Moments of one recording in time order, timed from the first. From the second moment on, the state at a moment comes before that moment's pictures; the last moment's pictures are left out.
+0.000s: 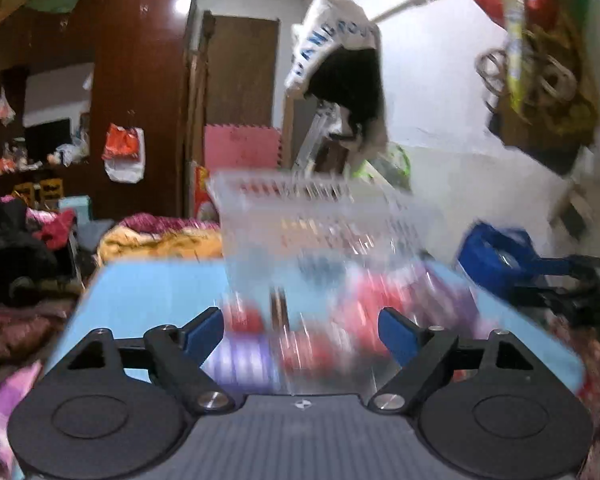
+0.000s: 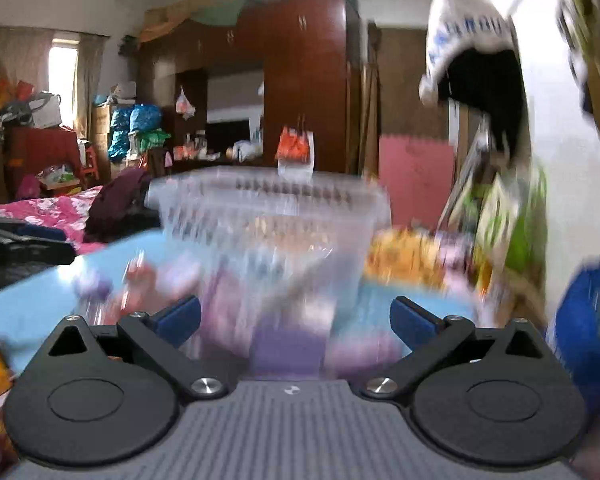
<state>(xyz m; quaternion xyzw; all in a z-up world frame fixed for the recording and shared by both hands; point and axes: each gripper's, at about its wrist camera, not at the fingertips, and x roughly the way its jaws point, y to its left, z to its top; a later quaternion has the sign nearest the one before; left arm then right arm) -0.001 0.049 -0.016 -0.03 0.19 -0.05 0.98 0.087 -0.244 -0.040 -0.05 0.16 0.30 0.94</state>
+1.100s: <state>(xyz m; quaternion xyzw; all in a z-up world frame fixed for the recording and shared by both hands) 0.008 0.028 -0.056 -0.01 0.19 -0.04 0.98 0.091 -0.253 -0.070 -0.03 0.20 0.28 0.94</state>
